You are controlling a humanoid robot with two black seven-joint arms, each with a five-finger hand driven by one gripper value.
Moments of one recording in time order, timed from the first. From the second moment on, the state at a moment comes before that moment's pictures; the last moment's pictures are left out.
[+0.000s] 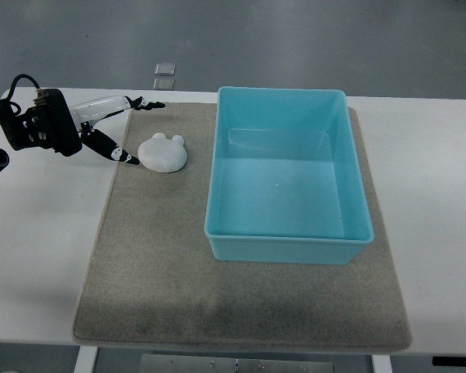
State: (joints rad) left arm -0.81 0.63 -0.64 -0.91 1.51 -0.27 -0.52; right arm 0.00 0.00 0.06 0.12 -0.12 0.20 0.04
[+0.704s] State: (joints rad) left arm -0.84 0.59 -0.43 -0.90 1.53 -0.06 -0.50; right arm 0.00 0.00 0.06 0.12 -0.12 0.20 0.04
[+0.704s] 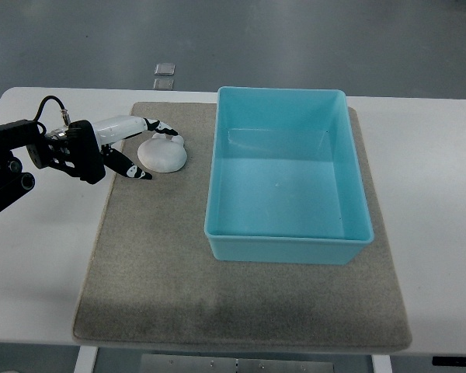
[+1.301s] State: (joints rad) left arm -0.87 0.57 -0.42 -0.88 1.55 0.06 -0.44; right arm 0.00 0.00 0.06 0.12 -0.12 0.20 0.04
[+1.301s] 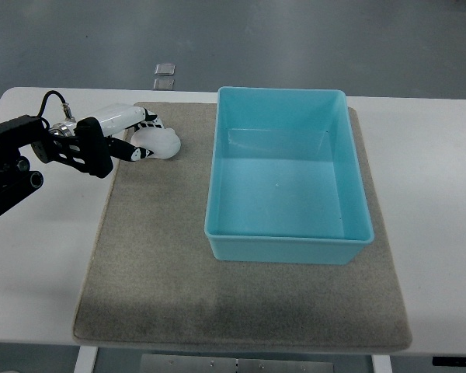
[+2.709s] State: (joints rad) left arm -0.88 0.44 -0.36 -1.24 1.54 0.20 -0.44; right arm 0.00 0.00 0.06 0.12 -0.12 0.20 0.04
